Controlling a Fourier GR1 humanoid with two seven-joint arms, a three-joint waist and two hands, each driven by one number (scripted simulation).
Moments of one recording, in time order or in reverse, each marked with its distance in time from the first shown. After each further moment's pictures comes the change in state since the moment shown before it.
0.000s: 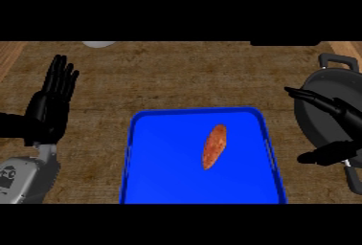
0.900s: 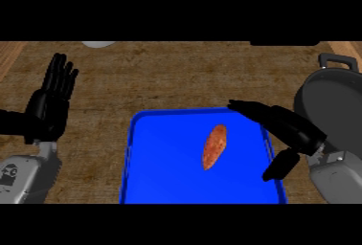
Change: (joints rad) left arm -0.011 -0.043 0.053 0.014 -0.049 -0.041 0.016; right arm -0.071 0.162 0.206 -0.256 0.250 0.160 0.581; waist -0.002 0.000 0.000
